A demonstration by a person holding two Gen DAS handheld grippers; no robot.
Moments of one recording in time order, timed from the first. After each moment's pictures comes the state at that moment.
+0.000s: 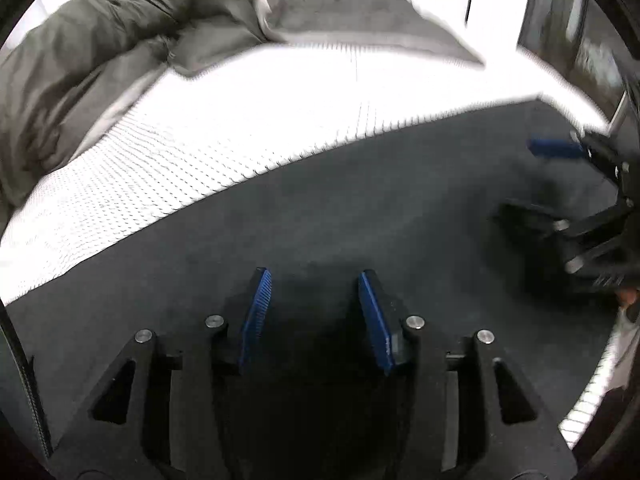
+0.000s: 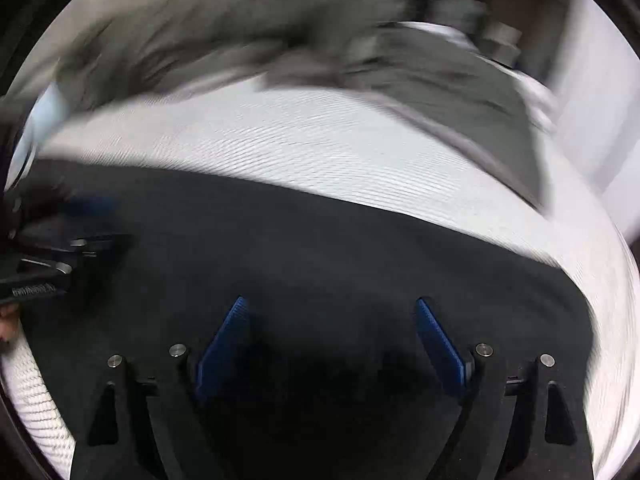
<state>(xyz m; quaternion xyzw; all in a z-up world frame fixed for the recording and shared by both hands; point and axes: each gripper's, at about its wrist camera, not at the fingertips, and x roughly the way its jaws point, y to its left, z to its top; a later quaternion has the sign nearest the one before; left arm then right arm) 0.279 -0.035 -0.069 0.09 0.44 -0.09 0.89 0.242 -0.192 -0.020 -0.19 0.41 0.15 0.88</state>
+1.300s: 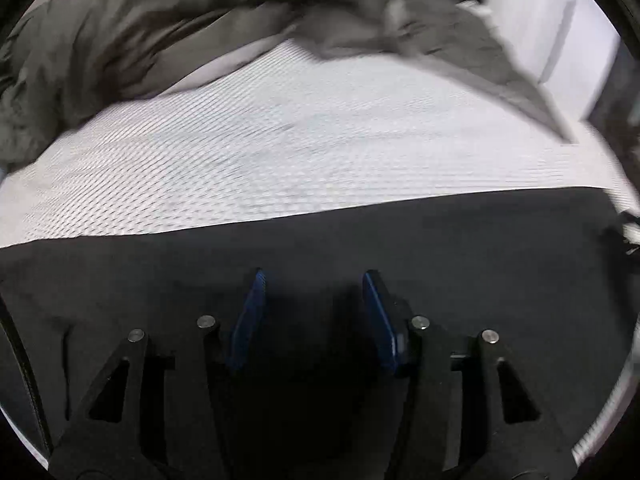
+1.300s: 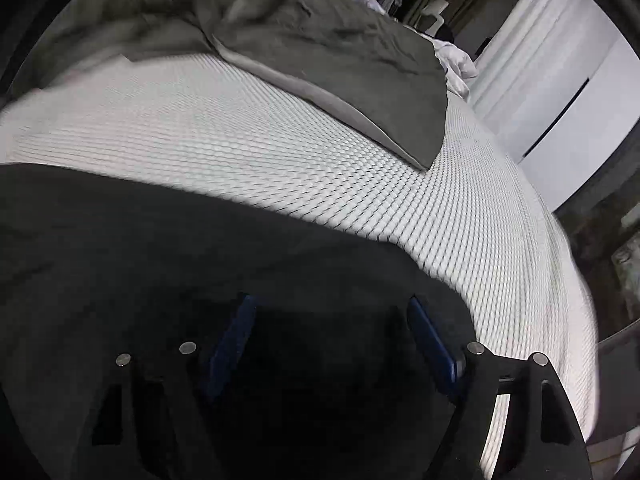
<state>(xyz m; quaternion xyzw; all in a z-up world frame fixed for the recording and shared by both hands) 0.273 0.050 -0.040 -0.03 0.41 -0.01 0.91 0.222 -0.320 0.008 -0.18 0.41 0.00 0.89</state>
